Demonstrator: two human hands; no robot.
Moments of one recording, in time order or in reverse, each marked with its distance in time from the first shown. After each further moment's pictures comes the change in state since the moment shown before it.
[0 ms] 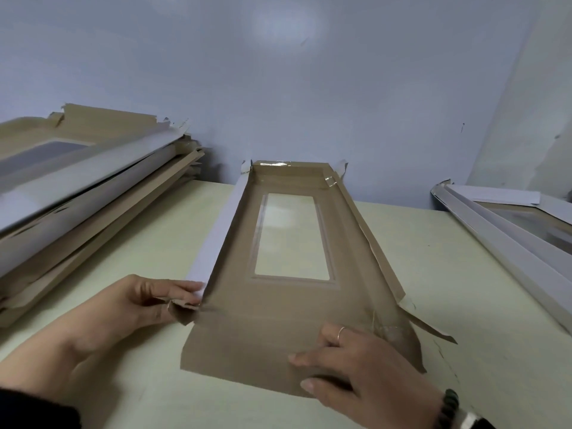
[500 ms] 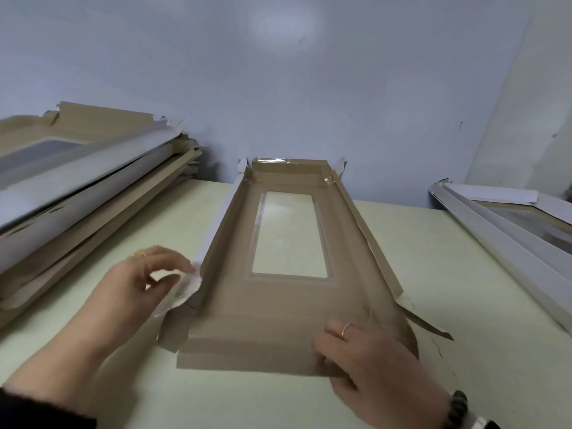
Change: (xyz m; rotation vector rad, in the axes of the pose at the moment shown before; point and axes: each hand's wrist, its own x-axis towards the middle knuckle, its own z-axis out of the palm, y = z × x) left_hand 0.000 0.036 0.026 0.406 0.456 0.209; right_hand -0.002 0.007 0.008 -0.185 0.062 0.013
